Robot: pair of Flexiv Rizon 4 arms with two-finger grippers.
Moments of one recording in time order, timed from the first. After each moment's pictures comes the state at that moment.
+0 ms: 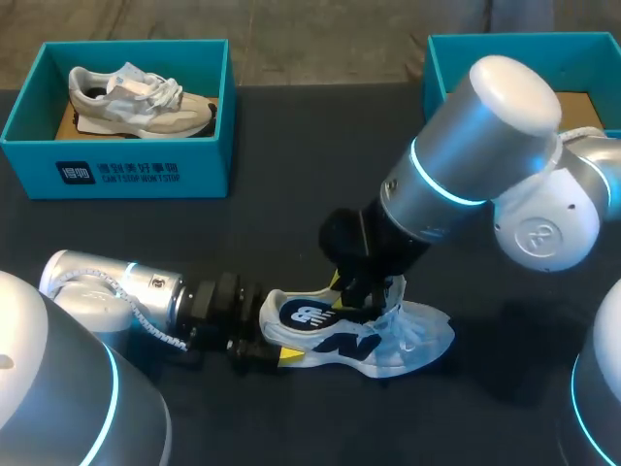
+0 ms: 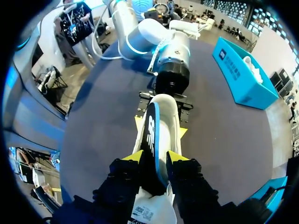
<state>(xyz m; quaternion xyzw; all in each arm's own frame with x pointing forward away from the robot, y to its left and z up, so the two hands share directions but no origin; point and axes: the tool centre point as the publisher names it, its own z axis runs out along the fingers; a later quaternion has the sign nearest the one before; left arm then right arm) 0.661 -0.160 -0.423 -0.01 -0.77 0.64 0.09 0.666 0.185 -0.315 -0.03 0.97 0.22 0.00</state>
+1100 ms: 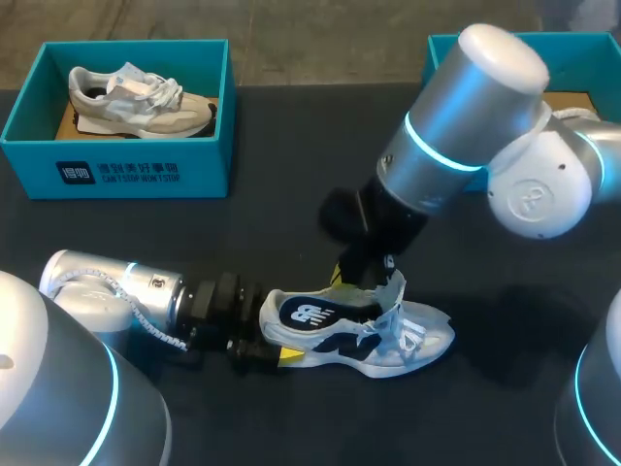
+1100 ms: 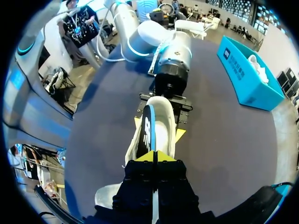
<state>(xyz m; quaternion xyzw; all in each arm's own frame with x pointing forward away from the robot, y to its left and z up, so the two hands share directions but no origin) 0.661 -0.160 -0.423 -0.01 -0.77 0.64 0.09 0.680 0.183 -0.301 -0.04 0.97 0.22 -0.03</state>
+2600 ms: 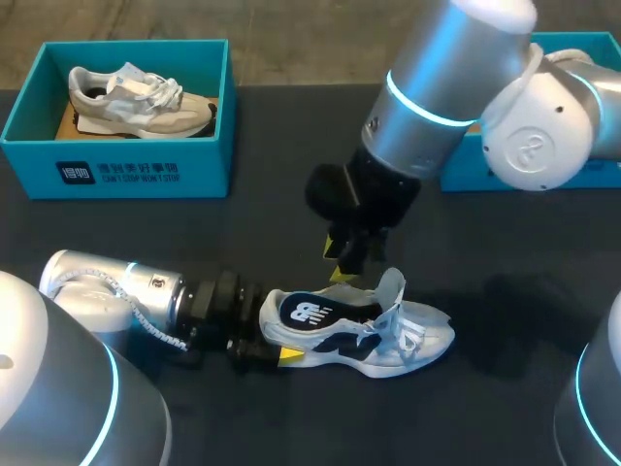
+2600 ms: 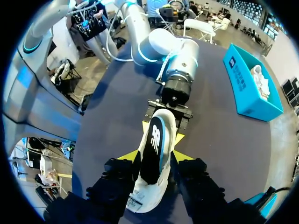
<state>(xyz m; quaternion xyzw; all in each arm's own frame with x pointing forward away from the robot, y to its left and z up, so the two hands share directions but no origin) 0.661 -0.160 -0.423 -0.01 -0.77 0.64 0.09 0.678 0.193 -0.258 -0.08 0.98 0.19 -0.04</state>
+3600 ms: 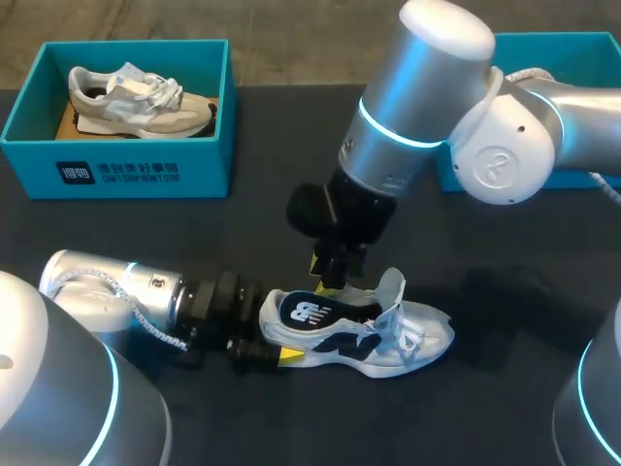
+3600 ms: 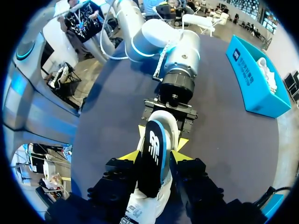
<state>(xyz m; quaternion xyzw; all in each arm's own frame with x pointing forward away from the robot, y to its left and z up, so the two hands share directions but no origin) 0.661 -0.160 -0.423 -0.01 -0.77 0.64 0.09 0.677 0.209 -0.291 -0.06 0.98 0.18 -0.06</state>
